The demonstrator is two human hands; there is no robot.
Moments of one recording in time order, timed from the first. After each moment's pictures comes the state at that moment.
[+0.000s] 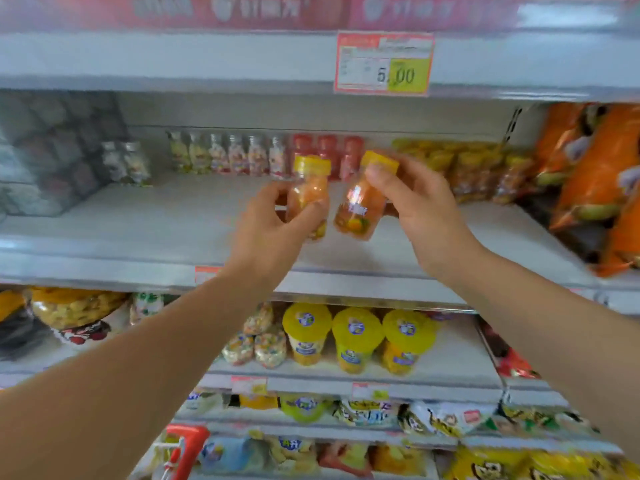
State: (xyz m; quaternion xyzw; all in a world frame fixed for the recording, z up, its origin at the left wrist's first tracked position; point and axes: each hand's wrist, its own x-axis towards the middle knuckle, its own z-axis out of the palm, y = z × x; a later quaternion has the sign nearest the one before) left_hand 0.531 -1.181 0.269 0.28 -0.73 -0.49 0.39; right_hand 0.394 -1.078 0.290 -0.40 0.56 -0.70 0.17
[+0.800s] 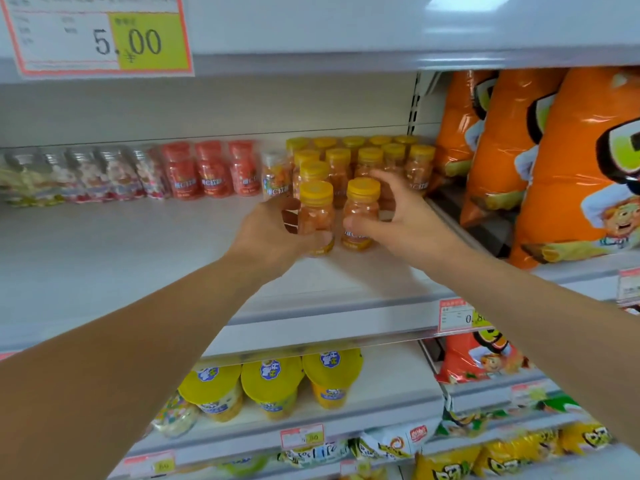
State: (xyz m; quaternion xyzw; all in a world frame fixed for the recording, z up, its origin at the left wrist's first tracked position) left_hand 0.363 -1.164 0.247 0.23 -0.83 -0.45 0.23; right_hand 0.240 -1.022 0.246 -0.40 0.74 -0.54 0.08
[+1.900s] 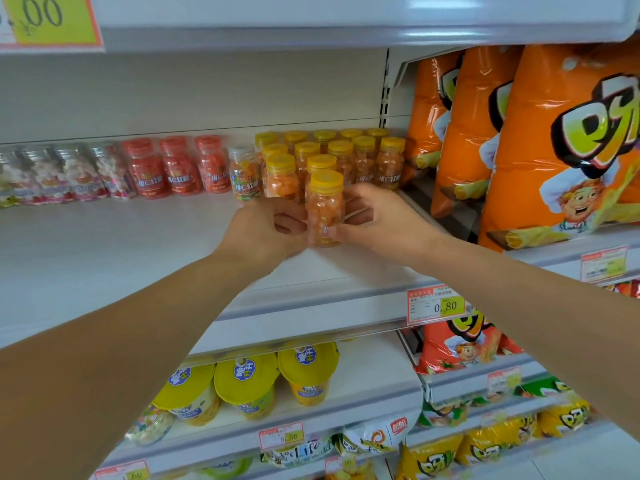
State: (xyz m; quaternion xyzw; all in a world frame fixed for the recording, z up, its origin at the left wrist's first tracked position) left_hand 0.346 -1.144 0.243 0.20 -0.85 -0.45 0.21; right_hand 0.230 -1.005 0.245 -0.43 0.76 -0.47 0.12
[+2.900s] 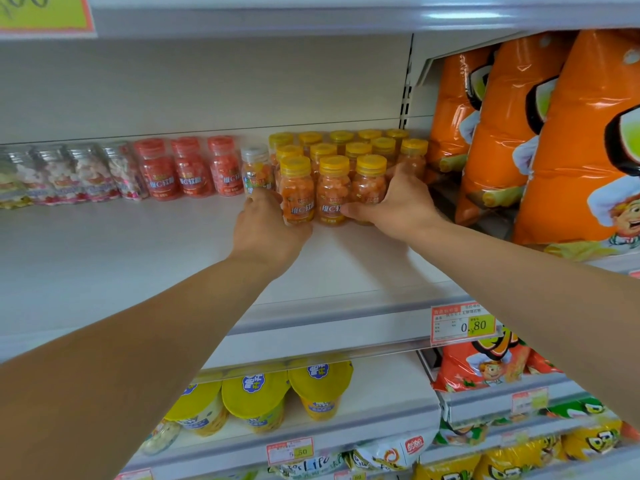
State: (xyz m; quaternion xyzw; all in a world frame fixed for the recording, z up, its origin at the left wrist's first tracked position) left_hand 0.330 -1.155 0.242 0.32 -0.86 -0.30 0.27; right_hand 0.189 -1.043 0.244 -0.31 0.85 -0.42 -0.02
